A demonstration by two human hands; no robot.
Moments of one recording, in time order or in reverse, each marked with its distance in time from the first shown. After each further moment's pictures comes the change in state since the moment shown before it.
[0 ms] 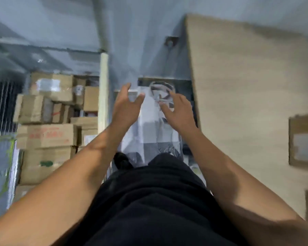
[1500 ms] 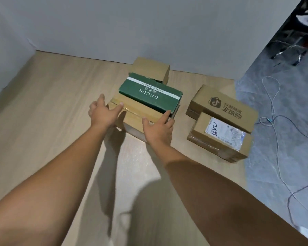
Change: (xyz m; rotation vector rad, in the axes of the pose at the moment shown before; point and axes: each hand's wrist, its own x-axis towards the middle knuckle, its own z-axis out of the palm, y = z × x) left_hand -0.091 0.277 0.712 0.639 -0.817 0.628; right_hand -0.082 0.549 -0.226 0.655 0.796 1.333
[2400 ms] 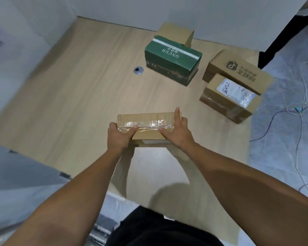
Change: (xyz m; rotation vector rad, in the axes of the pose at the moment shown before) left_hand -0.258 -0.155 -0.003 -0.130 0.067 -0.220; right_hand -0.141 0.150 -0.034 -0.090 -0.386 -0.338
